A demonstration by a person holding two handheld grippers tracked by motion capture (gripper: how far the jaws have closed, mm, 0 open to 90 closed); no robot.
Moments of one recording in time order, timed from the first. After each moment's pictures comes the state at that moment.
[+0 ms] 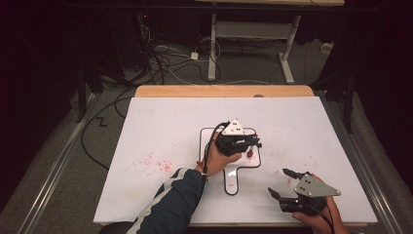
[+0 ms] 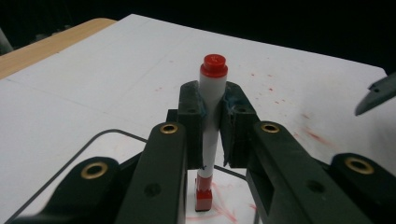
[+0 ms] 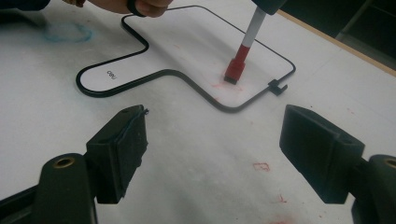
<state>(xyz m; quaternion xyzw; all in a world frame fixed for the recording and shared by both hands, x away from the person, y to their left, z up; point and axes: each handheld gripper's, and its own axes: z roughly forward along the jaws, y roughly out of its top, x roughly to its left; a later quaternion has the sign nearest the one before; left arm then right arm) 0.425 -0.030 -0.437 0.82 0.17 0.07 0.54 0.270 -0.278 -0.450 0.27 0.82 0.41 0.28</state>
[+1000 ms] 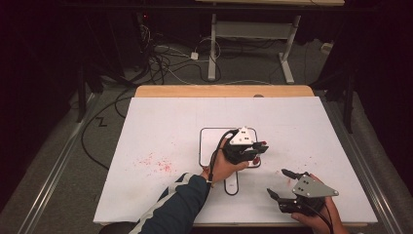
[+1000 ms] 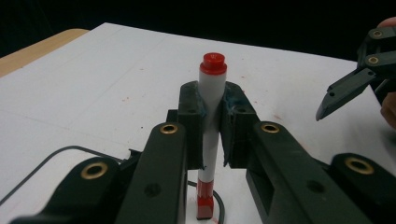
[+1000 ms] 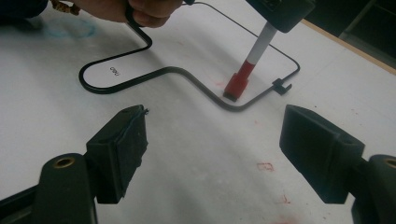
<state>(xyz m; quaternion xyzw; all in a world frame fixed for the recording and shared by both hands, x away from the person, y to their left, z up) 0.410 -0.051 -0.439 0.82 0.14 0.07 0.55 0.270 -0.276 -0.451 0.26 0.83 0.41 0.28</state>
